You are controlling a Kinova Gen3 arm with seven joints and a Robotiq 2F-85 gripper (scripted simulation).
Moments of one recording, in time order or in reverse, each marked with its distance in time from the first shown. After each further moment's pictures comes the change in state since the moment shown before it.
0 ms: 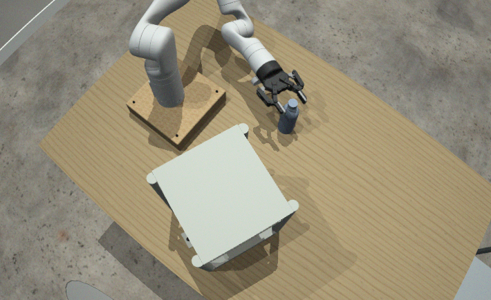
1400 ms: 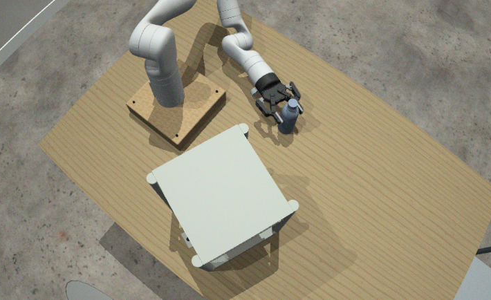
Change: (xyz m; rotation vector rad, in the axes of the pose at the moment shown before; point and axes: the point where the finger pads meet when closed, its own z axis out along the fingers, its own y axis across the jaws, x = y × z) arm 0.065 -0.001 0.002 0.000 -0.005 -0.007
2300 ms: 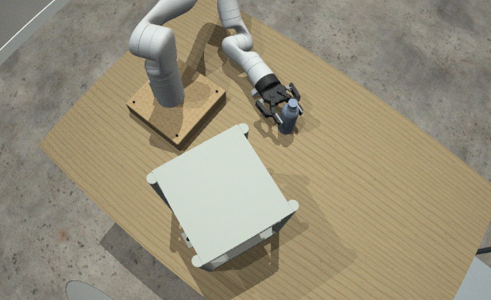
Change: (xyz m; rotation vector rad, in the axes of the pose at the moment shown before) arm 0.006 0.000 0.000 0.000 -0.001 -0.001
